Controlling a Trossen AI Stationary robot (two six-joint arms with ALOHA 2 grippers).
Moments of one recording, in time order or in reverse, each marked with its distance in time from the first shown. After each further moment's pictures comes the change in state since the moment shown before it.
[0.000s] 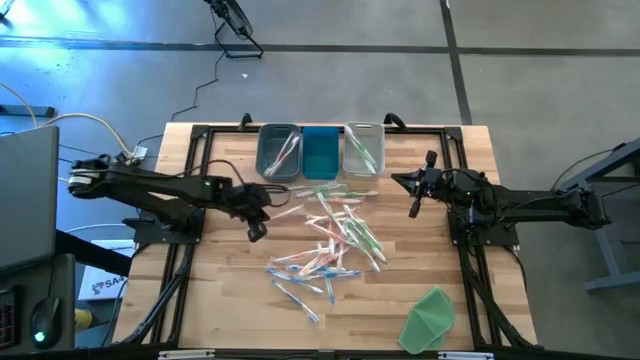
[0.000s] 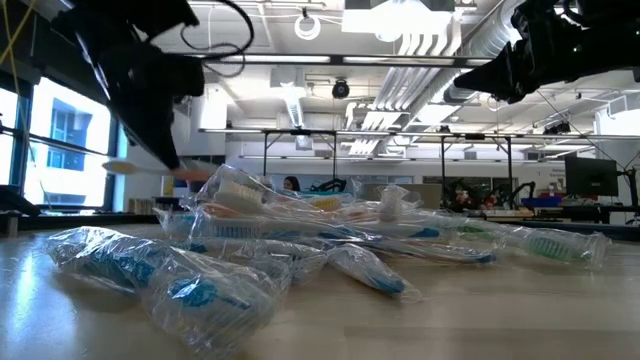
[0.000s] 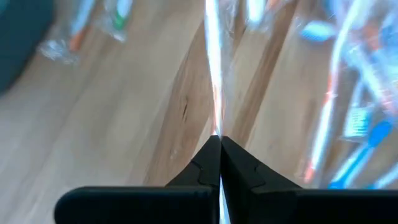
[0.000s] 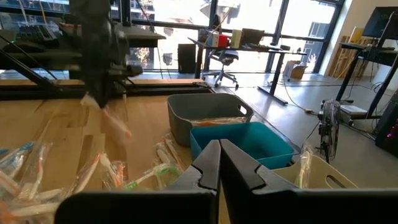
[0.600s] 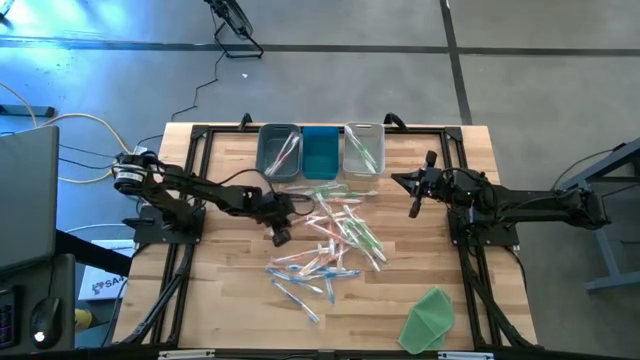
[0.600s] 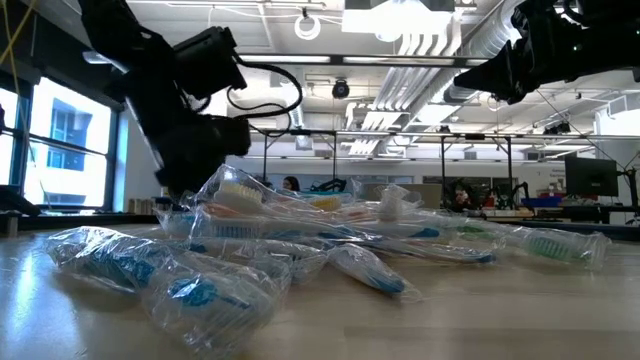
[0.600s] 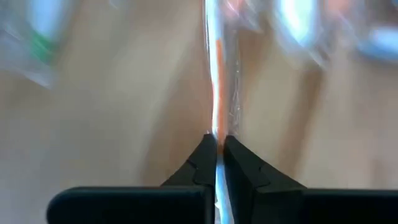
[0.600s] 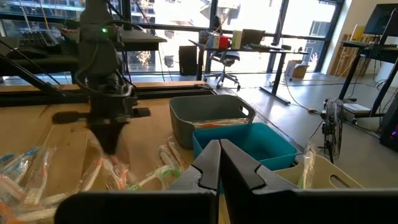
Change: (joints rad) left arm 0.000 0.461 0.002 0.399 0.053 0.031; right arm 0.000 0.000 0.000 0.007 -0.003 0.023
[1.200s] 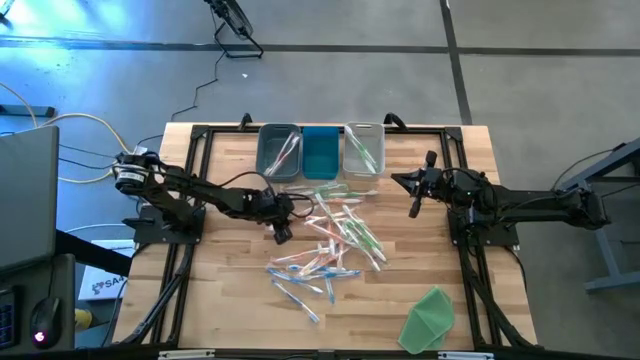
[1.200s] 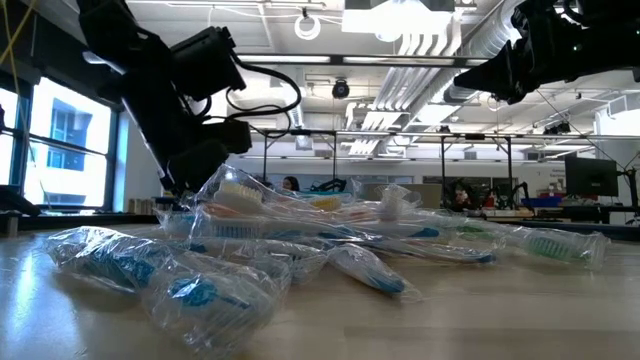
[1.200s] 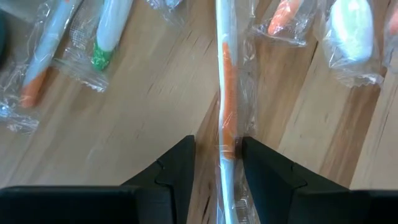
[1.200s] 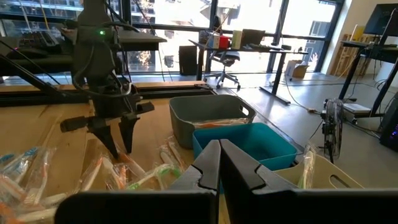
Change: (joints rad) left arm 0.000 0.029 0.000 0.047 -0.193 0.005; right arm 0.000 0.000 0.000 0.000 0.000 0.000
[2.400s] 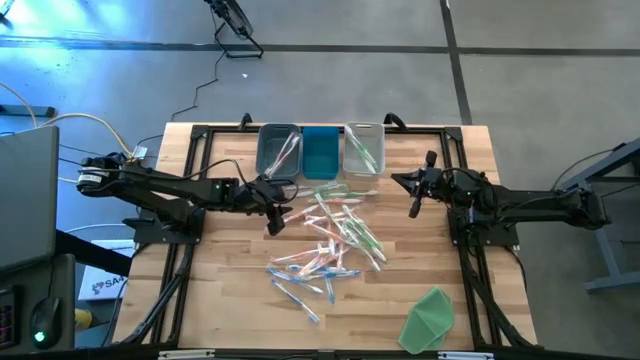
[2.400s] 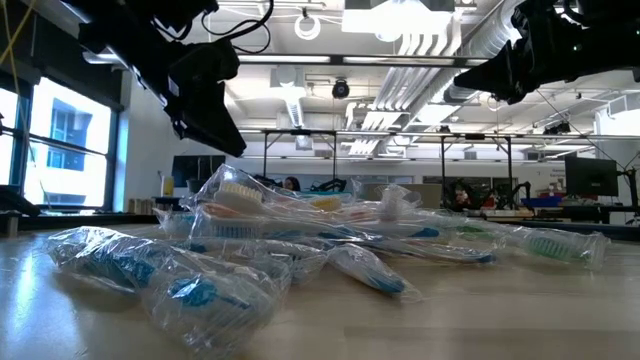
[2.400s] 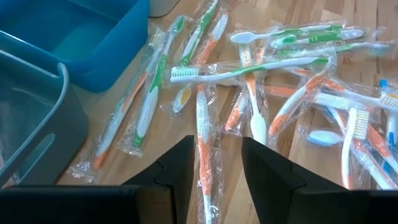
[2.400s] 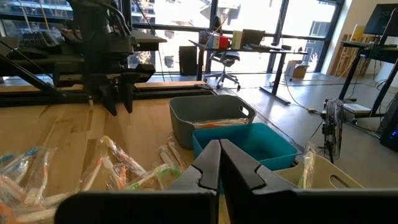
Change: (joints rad) left arm 0.000 -0.356 -0.001 -0.064 -0.060 0.052; right arm 0.000 0.000 0.000 0.001 0.000 0.000
